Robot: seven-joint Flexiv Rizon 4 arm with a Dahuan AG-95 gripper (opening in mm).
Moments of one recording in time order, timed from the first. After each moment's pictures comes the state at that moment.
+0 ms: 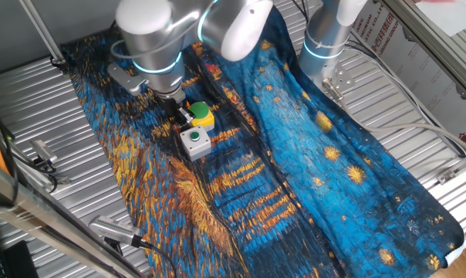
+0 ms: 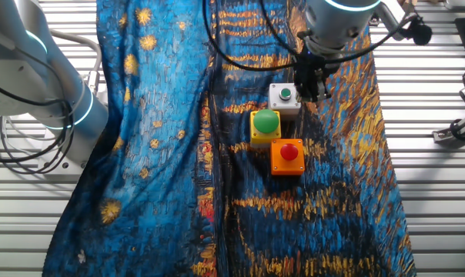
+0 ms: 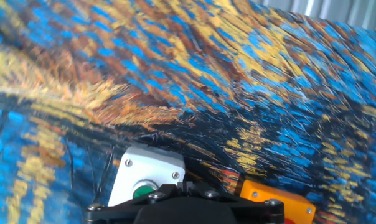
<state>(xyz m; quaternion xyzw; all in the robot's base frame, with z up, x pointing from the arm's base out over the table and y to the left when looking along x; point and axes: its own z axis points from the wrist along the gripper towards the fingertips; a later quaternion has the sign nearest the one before) 0.513 0.037 0.119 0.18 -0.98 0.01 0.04</state>
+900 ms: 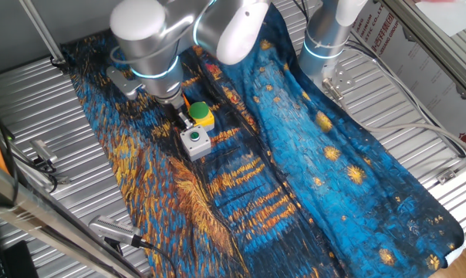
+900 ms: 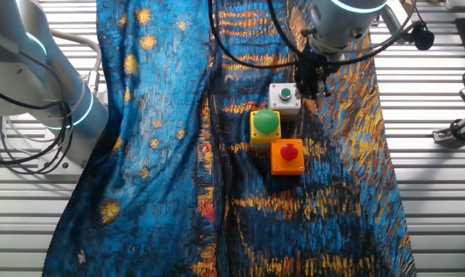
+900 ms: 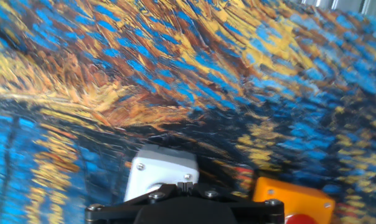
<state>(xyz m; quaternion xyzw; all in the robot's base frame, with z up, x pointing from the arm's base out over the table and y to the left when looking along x) 0.512 0.061 0.117 0.11 -0.99 -0.01 0.06</state>
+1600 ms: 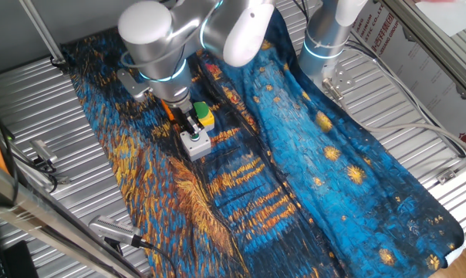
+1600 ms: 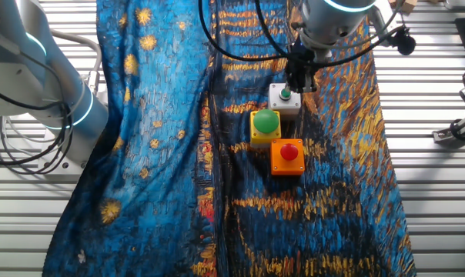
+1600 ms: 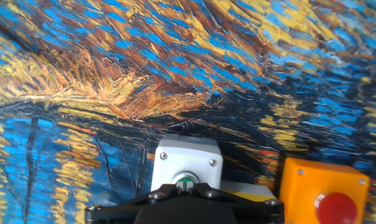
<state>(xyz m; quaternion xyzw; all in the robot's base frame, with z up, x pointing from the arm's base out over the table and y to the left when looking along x) 0.493 0.075 0.099 0.08 -1.00 -0.02 0.06</state>
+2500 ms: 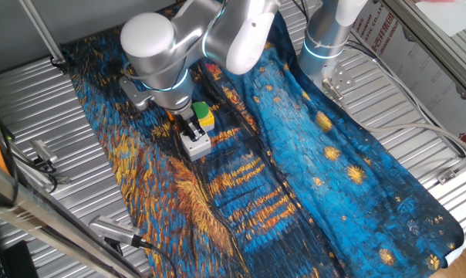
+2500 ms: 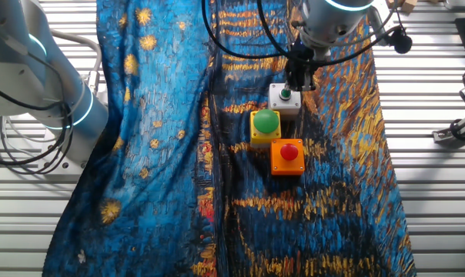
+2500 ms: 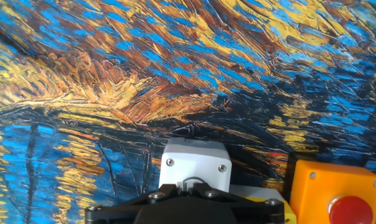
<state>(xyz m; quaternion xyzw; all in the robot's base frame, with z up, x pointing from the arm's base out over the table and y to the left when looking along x) 0.493 0.079 0.095 0.07 -1.00 -0.01 0.06</state>
